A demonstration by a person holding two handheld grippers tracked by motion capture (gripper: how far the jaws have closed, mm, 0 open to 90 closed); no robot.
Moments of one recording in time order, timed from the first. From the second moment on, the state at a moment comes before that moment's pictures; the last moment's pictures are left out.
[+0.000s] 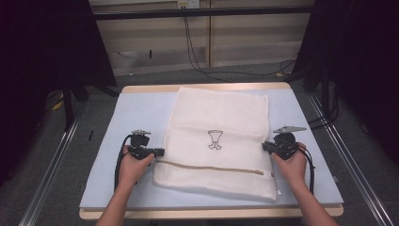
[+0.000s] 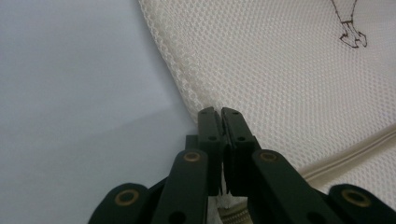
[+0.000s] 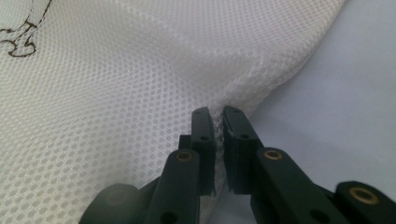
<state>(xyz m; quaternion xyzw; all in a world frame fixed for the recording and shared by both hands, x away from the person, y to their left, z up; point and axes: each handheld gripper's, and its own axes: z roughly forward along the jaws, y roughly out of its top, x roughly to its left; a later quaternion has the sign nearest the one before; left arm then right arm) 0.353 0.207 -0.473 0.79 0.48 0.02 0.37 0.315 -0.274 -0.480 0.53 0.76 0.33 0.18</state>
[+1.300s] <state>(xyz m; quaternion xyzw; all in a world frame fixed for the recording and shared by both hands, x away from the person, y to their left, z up) 0.352 0.218 -0.470 0.75 0.54 0.03 0.38 0.319 -0.256 -0.471 0.51 0.77 0.33 0.19</state>
